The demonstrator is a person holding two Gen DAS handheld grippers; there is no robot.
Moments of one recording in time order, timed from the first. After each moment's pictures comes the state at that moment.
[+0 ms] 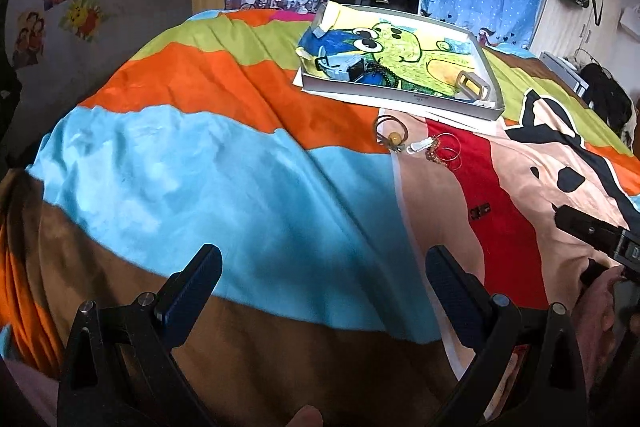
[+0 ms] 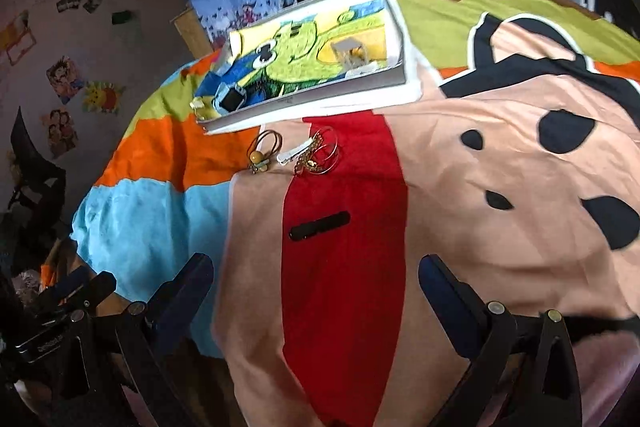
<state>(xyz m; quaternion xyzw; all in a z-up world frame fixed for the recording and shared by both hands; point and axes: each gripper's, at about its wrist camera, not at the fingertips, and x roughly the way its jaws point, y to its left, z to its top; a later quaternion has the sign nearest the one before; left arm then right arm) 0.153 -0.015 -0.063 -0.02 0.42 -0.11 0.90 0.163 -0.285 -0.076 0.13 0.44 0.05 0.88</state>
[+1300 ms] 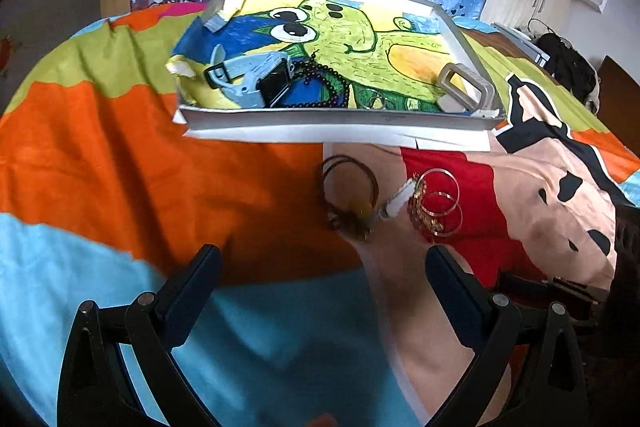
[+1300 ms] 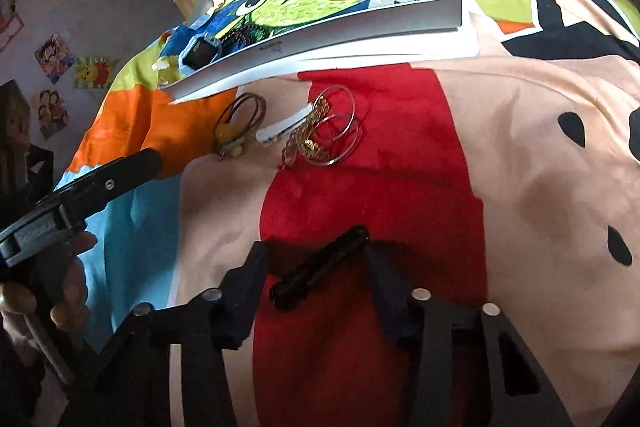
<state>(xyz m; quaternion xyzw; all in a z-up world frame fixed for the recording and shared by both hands) 0.319 -0.071 -0.115 0.01 0.43 -0.25 0.87 0.242 -0.270 -0.154 0.13 0.48 0.06 0.86</state>
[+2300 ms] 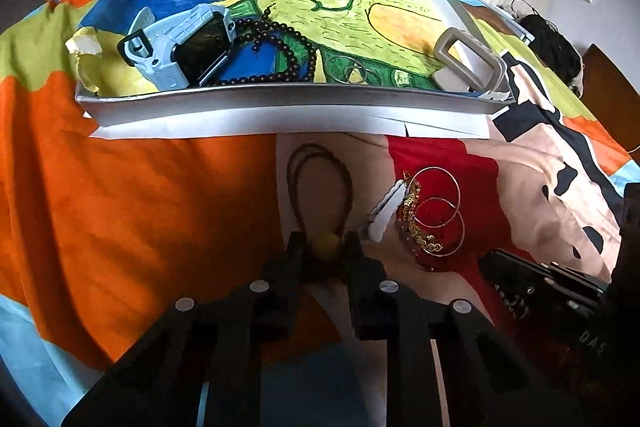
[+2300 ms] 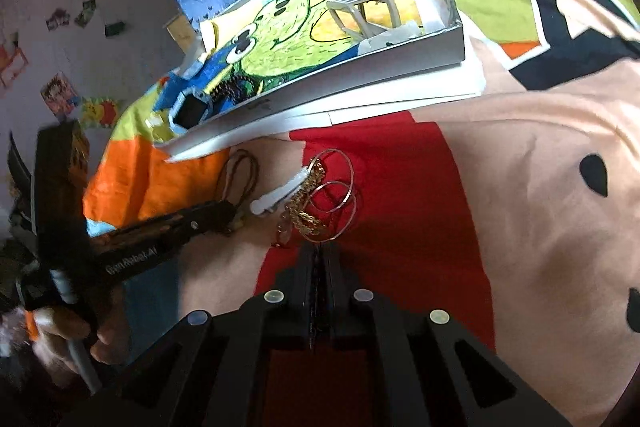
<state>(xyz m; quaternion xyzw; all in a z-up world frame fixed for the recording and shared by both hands) 0.362 -0.103 -0.150 0.00 0.47 -0.31 0.83 0.271 -0.289 -0.151 0.18 0.43 0.06 0.88</state>
